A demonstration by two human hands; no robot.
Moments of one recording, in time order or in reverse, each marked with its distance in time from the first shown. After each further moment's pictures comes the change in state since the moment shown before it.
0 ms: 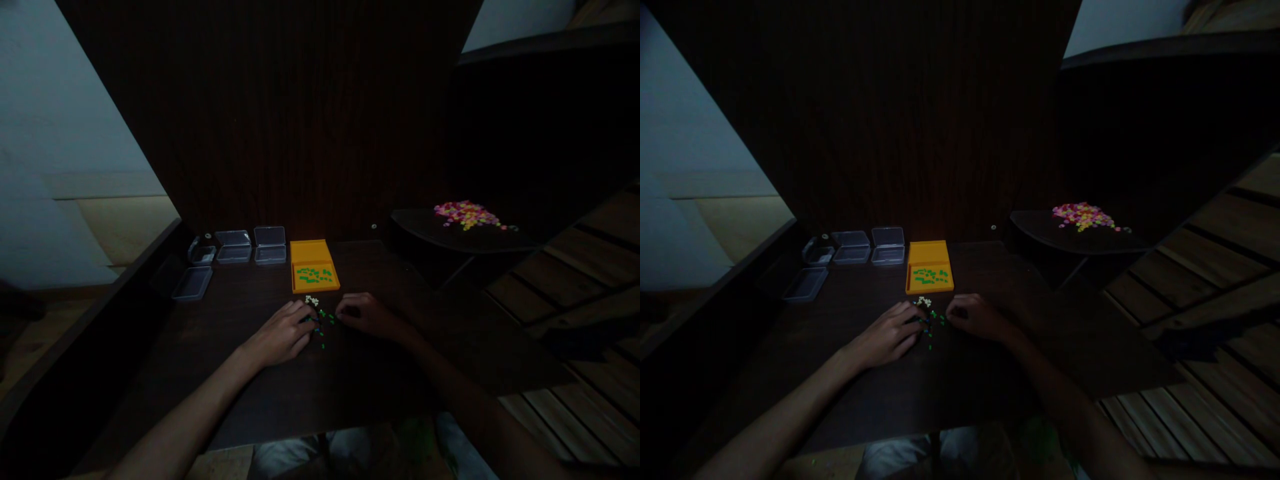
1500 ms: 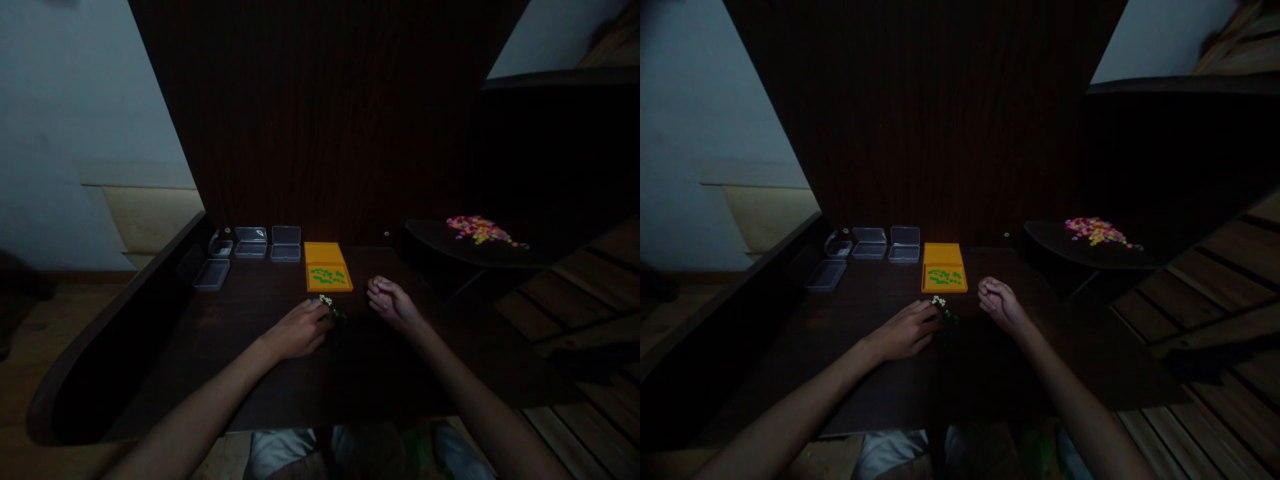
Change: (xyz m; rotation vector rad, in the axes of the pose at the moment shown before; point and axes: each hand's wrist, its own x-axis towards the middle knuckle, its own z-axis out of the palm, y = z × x) left_hand 0.003 0.004 -0.002 0.017 -0.027 0.016; right_hand 0.009 -0.004 -0.015 1.108 0.332 0.292
